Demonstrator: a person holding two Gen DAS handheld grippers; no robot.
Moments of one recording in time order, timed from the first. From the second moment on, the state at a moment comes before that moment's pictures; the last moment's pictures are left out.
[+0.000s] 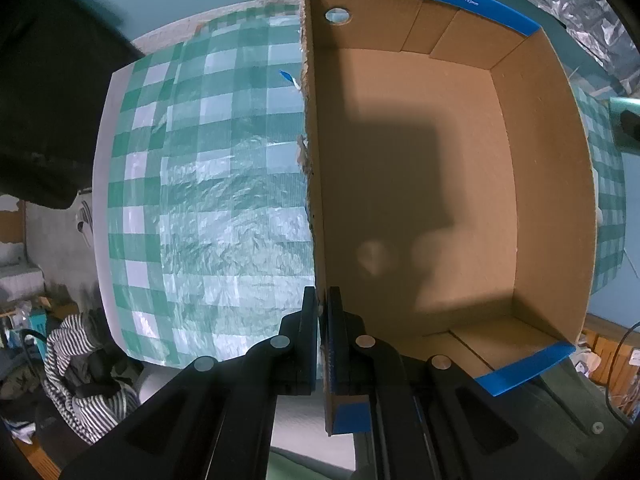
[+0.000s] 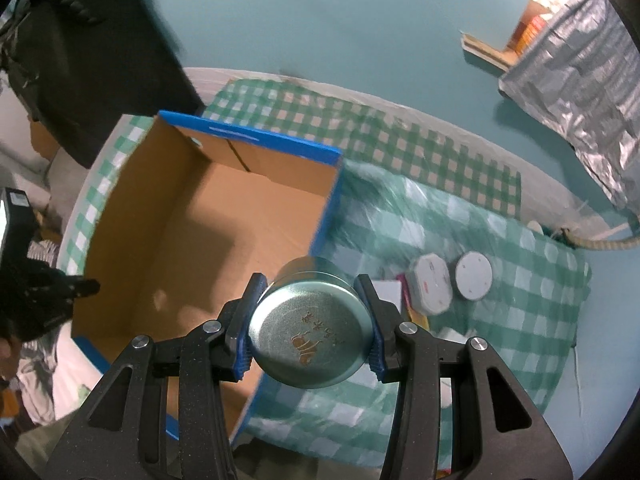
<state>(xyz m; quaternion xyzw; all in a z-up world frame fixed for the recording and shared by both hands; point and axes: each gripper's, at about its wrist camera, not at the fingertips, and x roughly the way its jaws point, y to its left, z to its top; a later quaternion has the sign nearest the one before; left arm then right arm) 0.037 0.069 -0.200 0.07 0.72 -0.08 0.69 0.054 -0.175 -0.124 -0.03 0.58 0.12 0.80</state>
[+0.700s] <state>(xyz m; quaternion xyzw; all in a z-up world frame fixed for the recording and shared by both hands) 0.033 0.072 -0.200 0.07 0.72 -0.07 0.69 0.074 -0.120 -0.167 -0.07 0.61 0.17 0.77</state>
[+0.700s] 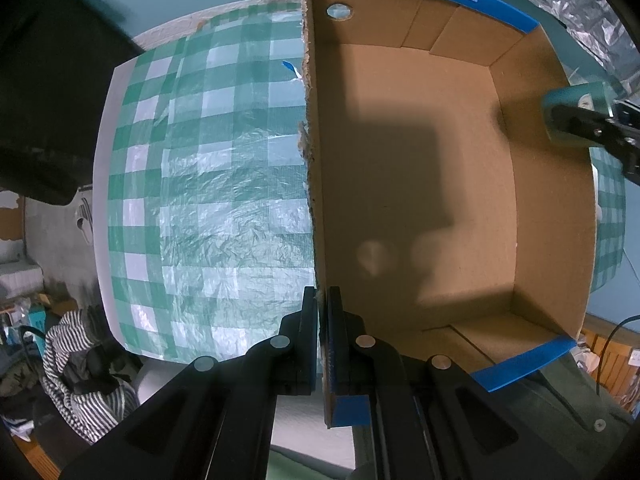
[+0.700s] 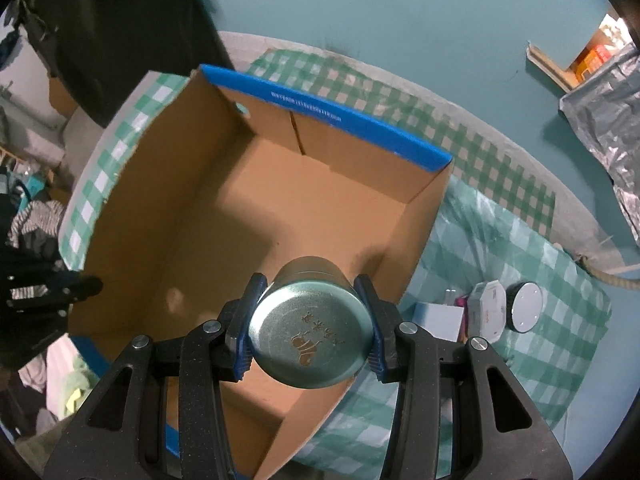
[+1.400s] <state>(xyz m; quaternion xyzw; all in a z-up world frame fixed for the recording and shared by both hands) 0.034 0.068 -0.203 0.08 0.72 -0.08 0.68 0.066 -0.117 -0.193 -0.08 0.63 0.16 0.76</state>
